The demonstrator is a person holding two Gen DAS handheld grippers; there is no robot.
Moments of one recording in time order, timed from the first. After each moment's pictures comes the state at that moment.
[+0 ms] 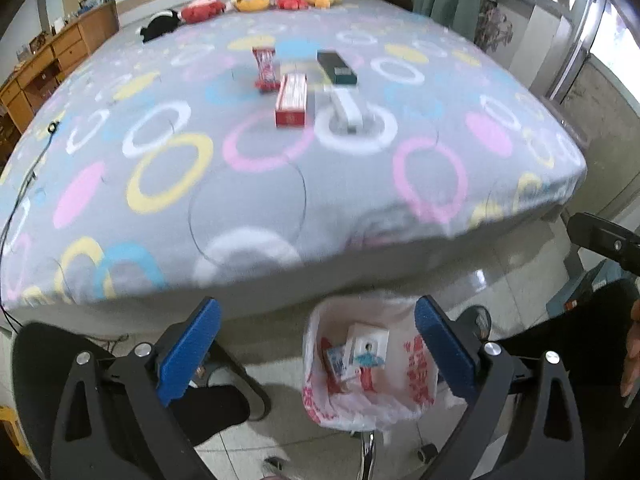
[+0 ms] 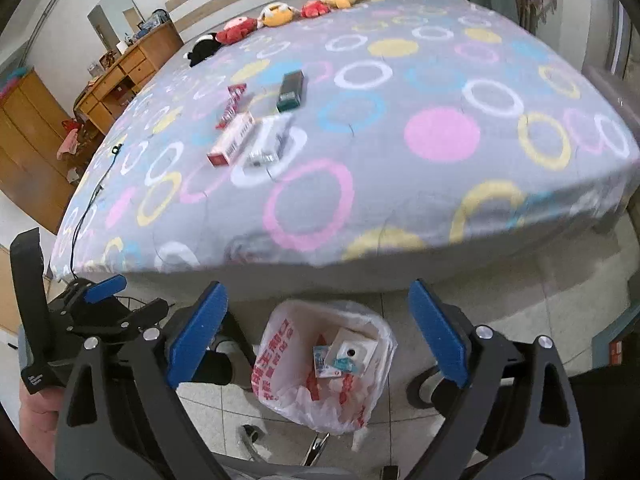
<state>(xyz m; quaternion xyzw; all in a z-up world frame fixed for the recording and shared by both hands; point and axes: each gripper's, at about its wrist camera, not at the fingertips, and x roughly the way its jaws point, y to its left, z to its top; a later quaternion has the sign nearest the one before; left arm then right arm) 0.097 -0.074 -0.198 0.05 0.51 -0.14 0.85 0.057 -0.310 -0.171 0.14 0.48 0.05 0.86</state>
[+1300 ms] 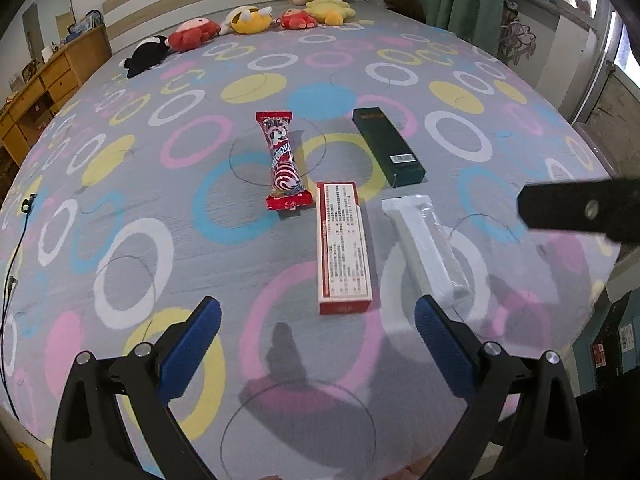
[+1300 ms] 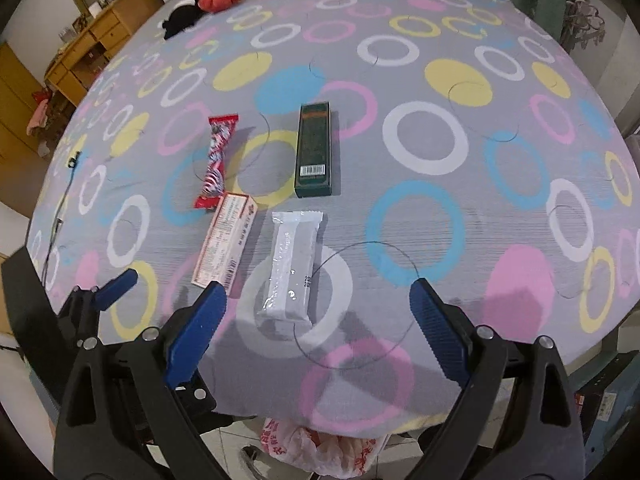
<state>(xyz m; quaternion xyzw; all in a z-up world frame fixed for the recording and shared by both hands) 0.282 -0.090 -0.212 0.08 0.49 -0.13 0.86 0.291 -0.256 -0.174 0.08 0.57 0.03 0.82</state>
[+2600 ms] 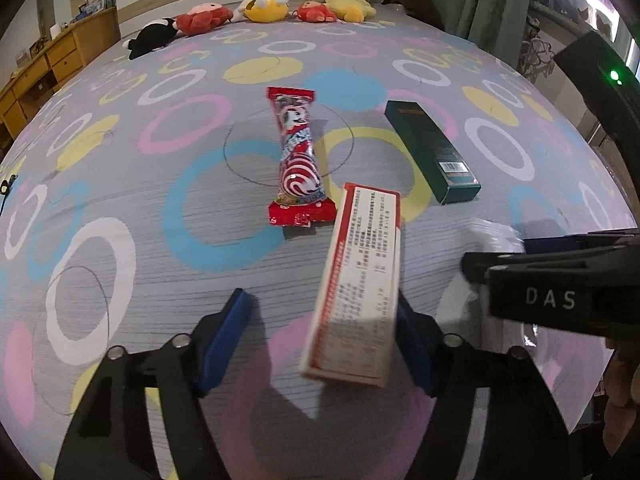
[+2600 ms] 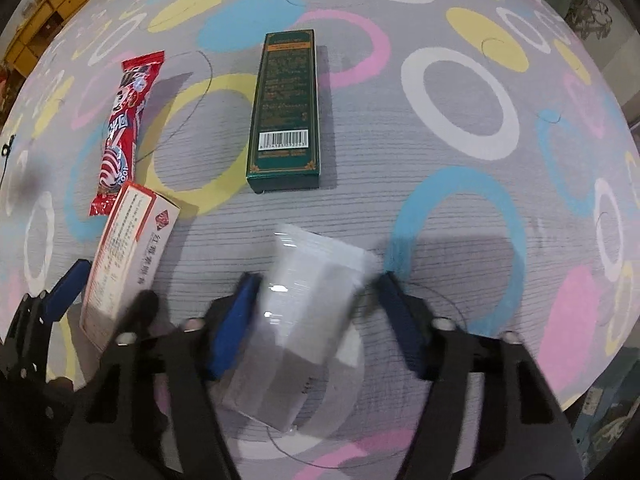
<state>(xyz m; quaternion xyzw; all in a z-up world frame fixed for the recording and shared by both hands) 0.326 -0.083 -0.259 0.04 0.49 -0.12 0.86 0.351 -0.233 -0.262 0.03 0.62 -0.03 0.78</state>
